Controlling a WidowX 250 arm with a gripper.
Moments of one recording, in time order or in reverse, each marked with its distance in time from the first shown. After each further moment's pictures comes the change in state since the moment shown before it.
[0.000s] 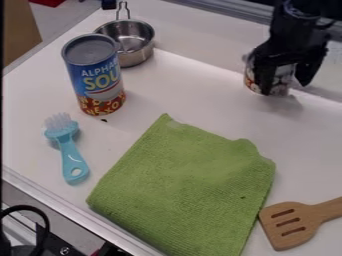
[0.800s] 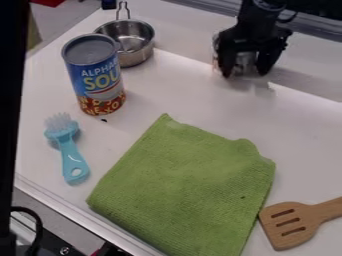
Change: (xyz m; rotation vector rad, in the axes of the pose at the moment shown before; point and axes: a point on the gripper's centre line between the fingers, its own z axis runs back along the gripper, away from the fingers) arm 0.067 0.030 -0.012 0.149 -0.088 -0.078
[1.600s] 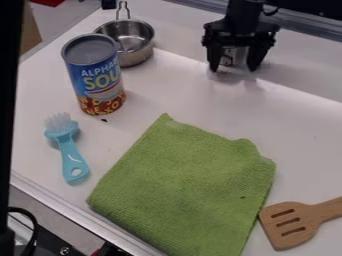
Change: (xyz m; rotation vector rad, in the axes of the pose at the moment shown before) arm -0.001 0.009 0.005 -0.055 0.066 -0.122
